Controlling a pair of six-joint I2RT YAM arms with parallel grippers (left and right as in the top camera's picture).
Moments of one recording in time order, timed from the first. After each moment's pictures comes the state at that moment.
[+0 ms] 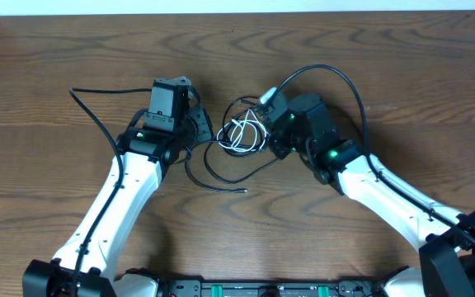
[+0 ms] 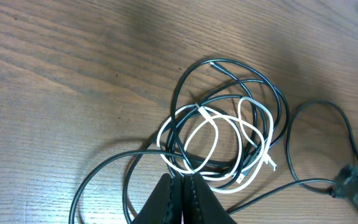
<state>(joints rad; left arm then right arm) -0.25 1.42 1.02 -0.54 0.12 -0.51 0.55 1.58 0.93 -0.03 -0.12 -0.14</state>
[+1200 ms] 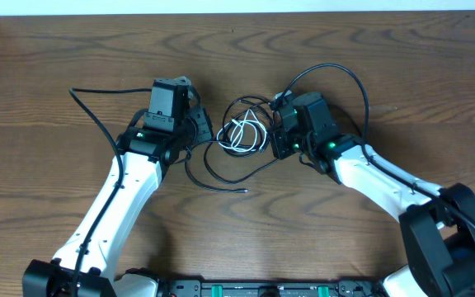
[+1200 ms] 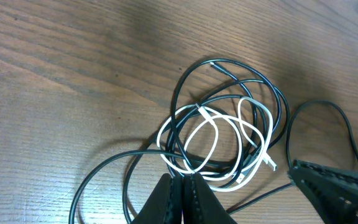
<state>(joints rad) -0.25 1.42 1.02 -0.54 0.12 -0.51 0.50 1.71 0.93 -0.04 -0.26 0.16</state>
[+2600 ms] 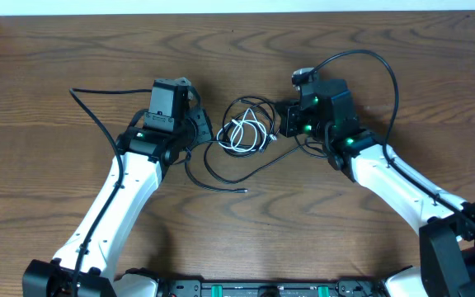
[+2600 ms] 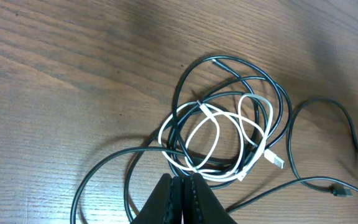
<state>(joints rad) -0.25 1.42 1.02 -0.55 0.12 -0.51 0.42 1.62 0.94 0.10 -0.30 0.37</state>
